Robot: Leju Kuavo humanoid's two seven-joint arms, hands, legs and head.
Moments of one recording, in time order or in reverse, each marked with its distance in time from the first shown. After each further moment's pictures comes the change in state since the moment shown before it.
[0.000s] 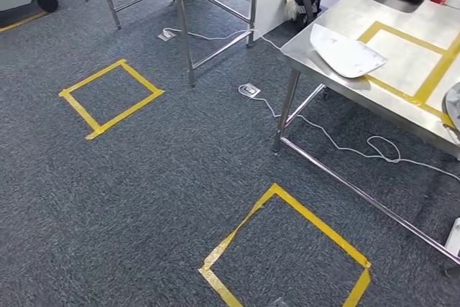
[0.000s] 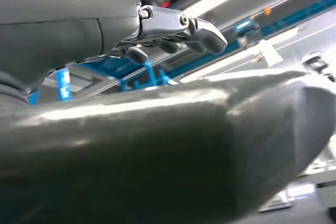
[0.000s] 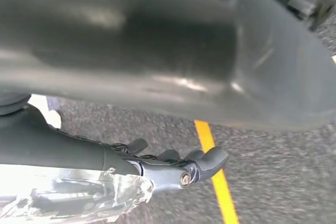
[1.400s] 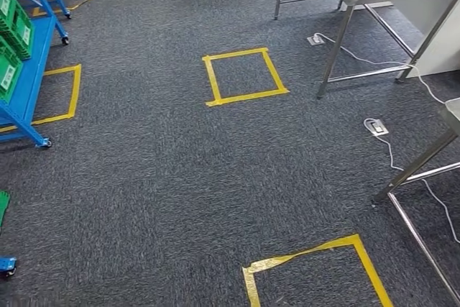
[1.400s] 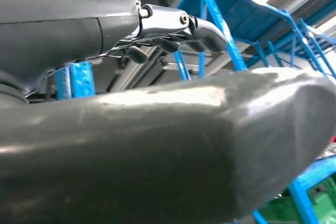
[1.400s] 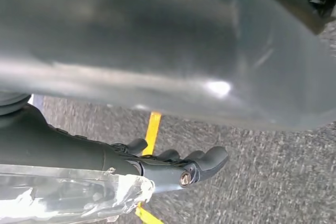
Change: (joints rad) left arm -0.060 0.010 -0.052 0.012 -0.004 0.000 0.009; right arm 0.002 -0.005 0.000 0.000 -0.003 0.003 0.000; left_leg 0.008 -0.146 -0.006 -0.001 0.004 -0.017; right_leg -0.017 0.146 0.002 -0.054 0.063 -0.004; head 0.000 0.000
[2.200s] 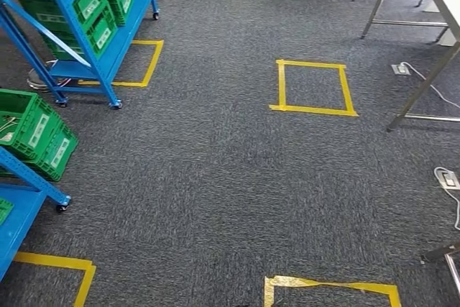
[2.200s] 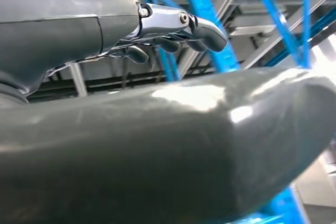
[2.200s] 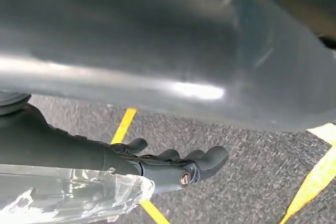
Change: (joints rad) left arm -0.027 -0.001 -0.032 0.027 0.006 0.008 0.002; right arm 0.003 -0.002 0.000 0.000 -0.004 -0.002 0.001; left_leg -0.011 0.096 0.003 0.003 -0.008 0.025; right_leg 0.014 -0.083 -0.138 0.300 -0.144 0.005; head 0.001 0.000
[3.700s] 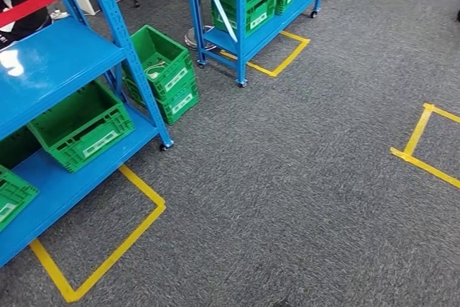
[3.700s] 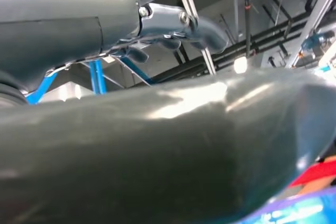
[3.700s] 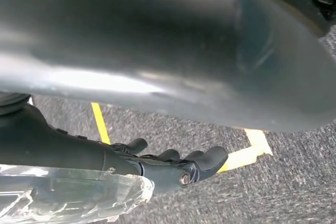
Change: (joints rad) left arm -0.016 0.005 -0.020 0.022 0.005 0.004 0.003; right arm 0.001 -0.002 0.000 0.000 -0.005 0.000 0.003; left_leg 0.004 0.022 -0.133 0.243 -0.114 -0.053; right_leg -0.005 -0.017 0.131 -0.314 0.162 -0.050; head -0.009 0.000
